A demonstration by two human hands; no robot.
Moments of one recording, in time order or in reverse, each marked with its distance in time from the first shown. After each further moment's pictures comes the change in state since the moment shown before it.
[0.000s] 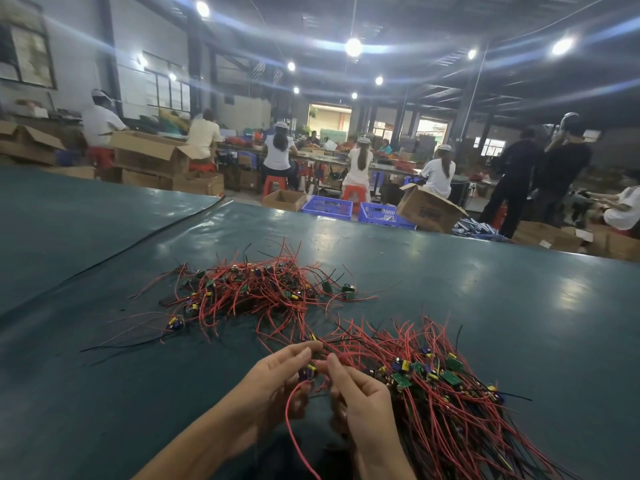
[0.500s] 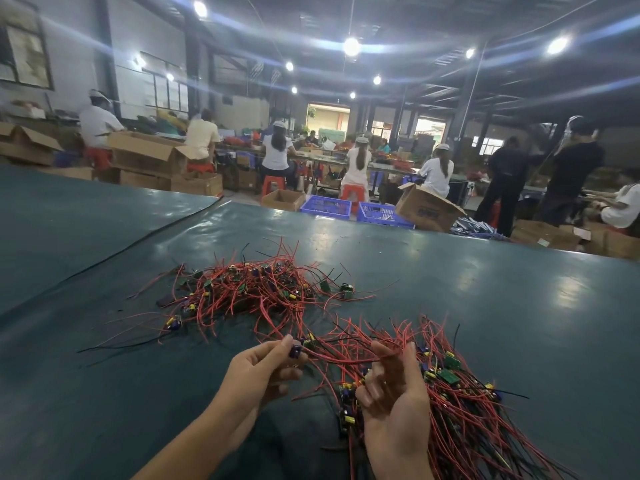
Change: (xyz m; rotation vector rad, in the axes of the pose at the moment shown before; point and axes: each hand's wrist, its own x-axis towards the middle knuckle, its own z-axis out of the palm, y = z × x) left_hand -0.004 -0.005 -0.009 -0.096 0.255 0.100; right_hand -0.001 -0.020 -0.017 0.545 0.257 -0.032
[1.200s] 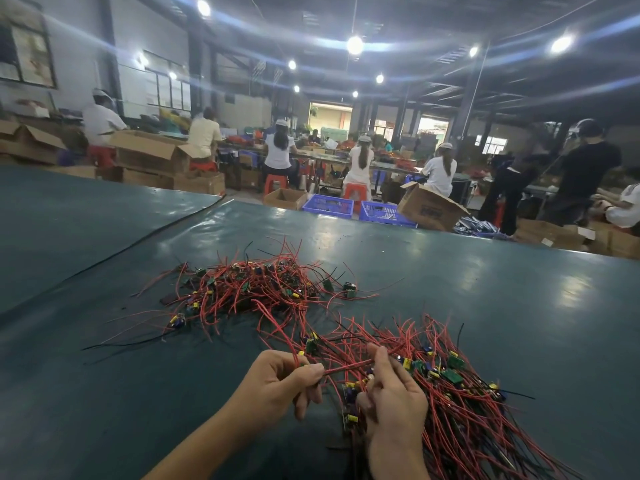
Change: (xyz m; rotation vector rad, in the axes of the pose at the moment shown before) left_hand -0.015 0.009 0.008 0.398 -0.395 0.360; right_hand 0.003 0.011 0.004 -0.262 0.201 -0.040
